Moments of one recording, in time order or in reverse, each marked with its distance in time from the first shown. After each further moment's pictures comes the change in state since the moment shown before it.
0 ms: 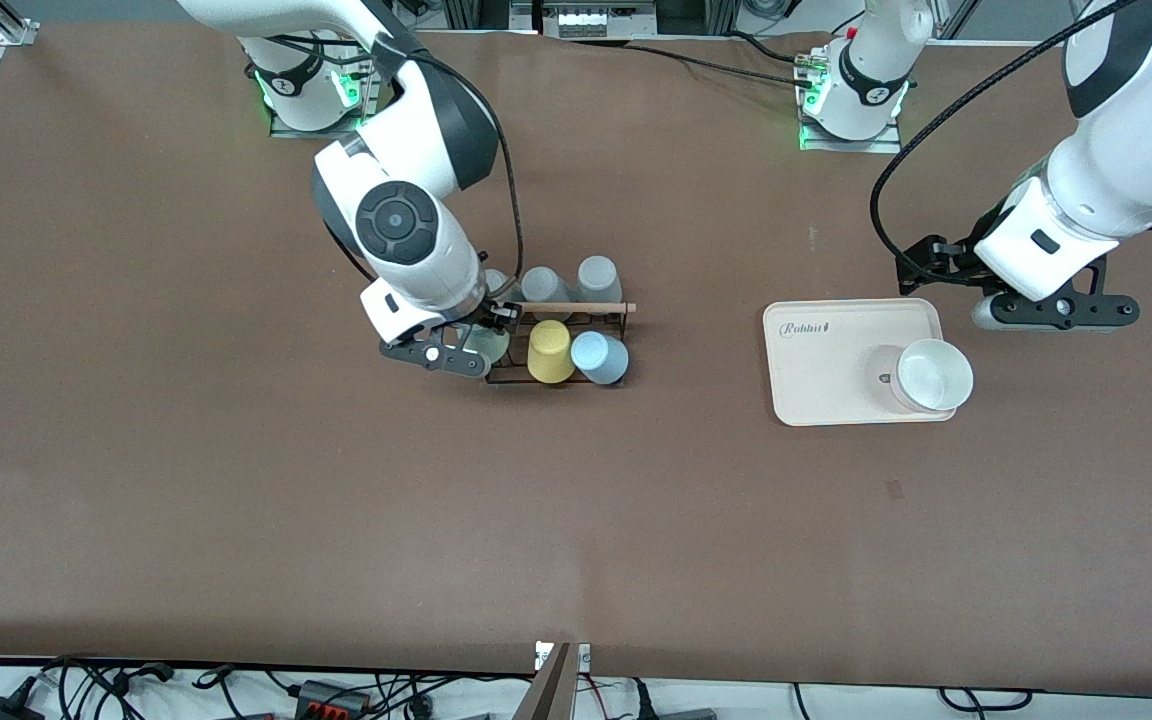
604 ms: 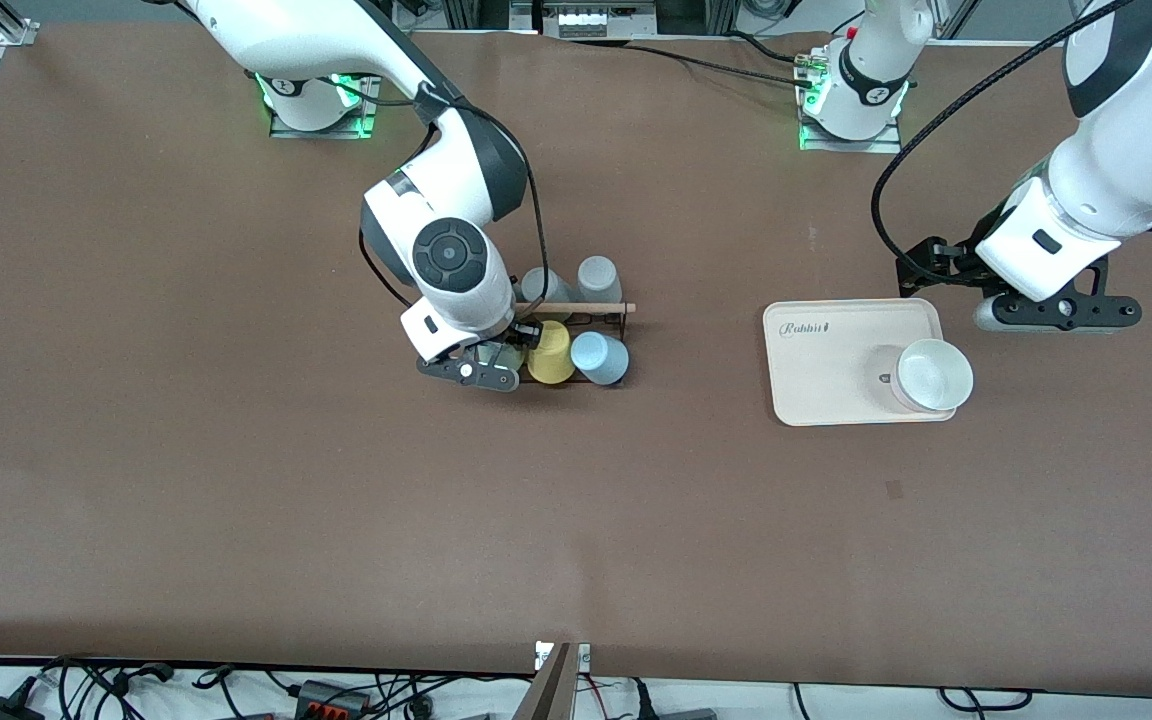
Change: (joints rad) left arm 0.000 0.000 0.000 0.000 0.000 0.015 0.000; right arm 0.026 0.101 0.000 0.001 -0.064 0.073 0.013
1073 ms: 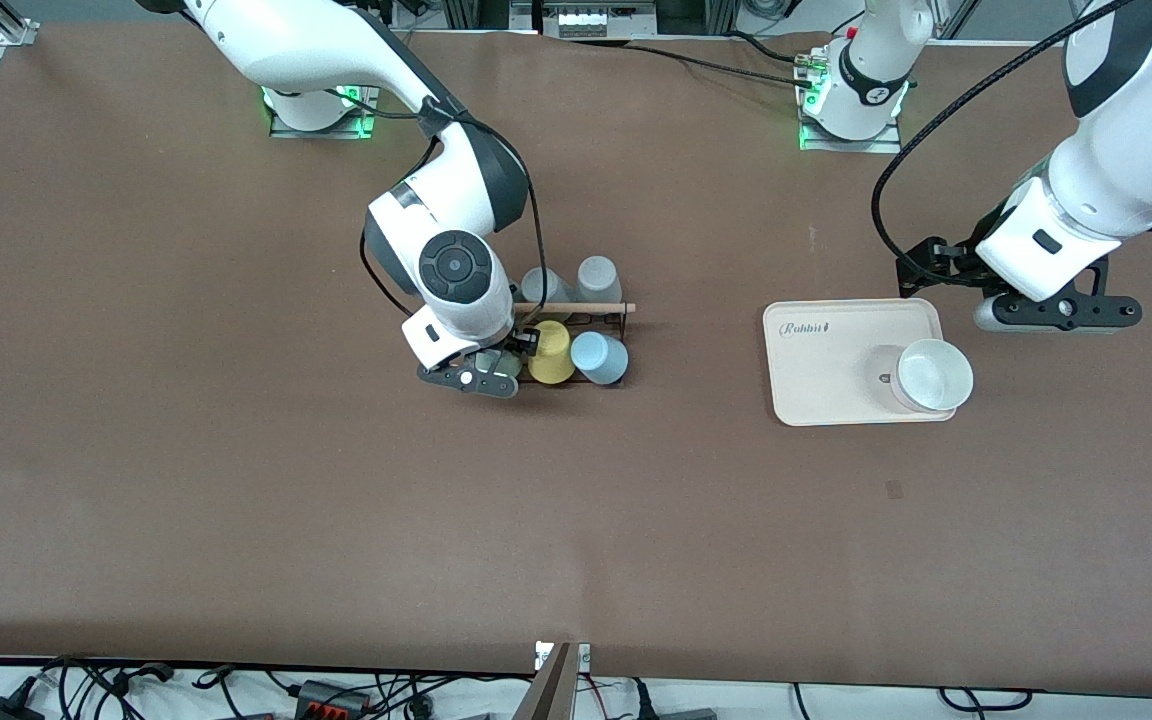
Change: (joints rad) left arm 0.000 0.000 0.000 0.000 0.000 0.001 0.000; right arm -0.001 0.013 -0.007 0.019 -0.014 0.002 -0.028
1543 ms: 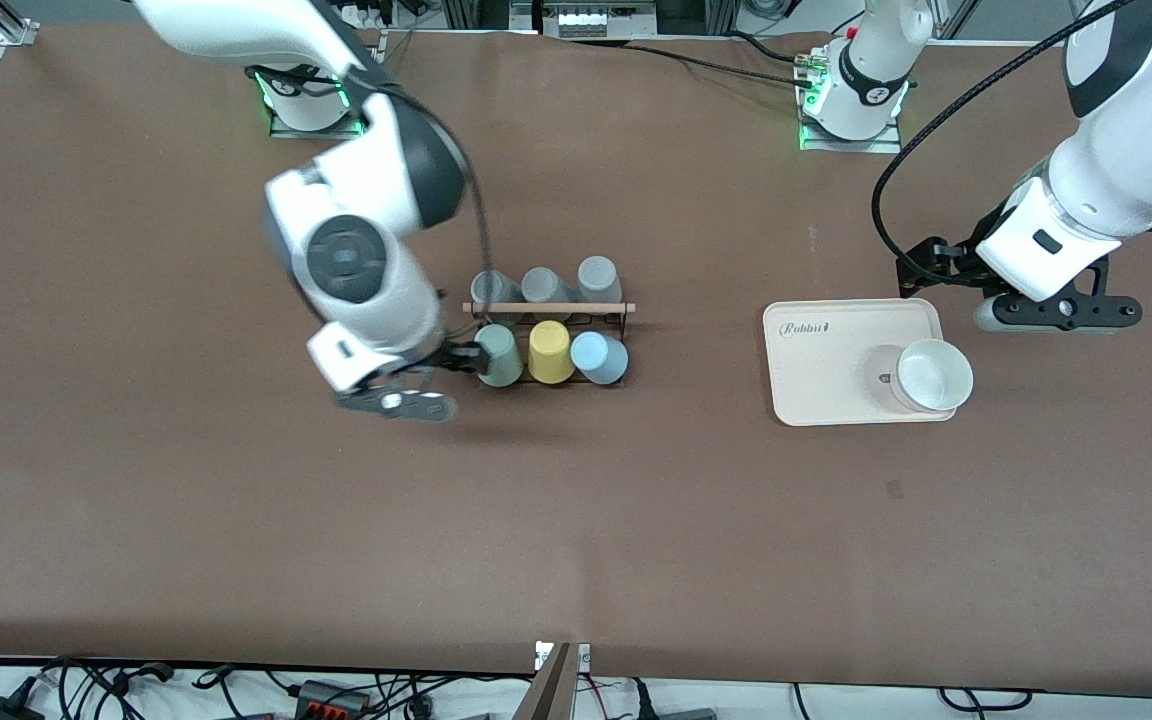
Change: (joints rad) left arm 0.000 0.000 0.000 0.000 0.000 0.000 0.000; right arm -0.135 -0.060 -0.023 0.226 -0.001 -0.234 -0.173
